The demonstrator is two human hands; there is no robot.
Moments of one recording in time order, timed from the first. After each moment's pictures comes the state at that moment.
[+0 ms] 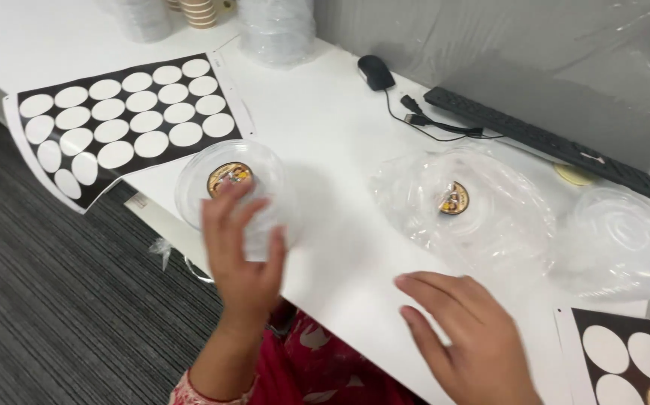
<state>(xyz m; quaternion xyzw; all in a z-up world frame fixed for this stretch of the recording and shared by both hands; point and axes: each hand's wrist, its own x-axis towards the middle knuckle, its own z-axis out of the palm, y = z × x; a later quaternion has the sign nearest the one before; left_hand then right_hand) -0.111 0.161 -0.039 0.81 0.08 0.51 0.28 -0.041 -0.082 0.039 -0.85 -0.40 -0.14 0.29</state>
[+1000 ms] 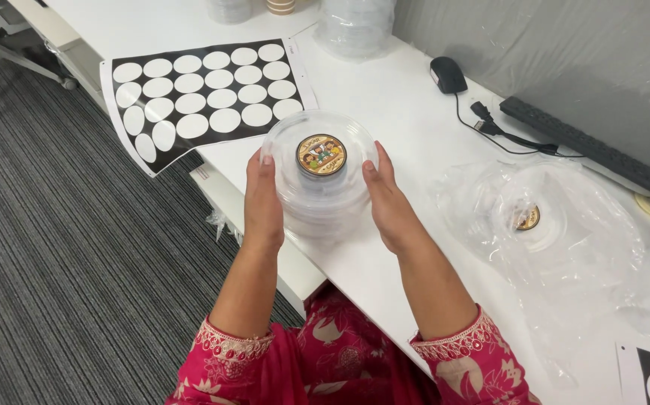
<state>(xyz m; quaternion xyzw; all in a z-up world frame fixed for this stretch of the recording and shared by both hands) -0.096 0.265 -0.077 0.55 0.28 0.39 0.69 0.038 0.117 -0.061 -0.66 -0.27 0.34 0.61</state>
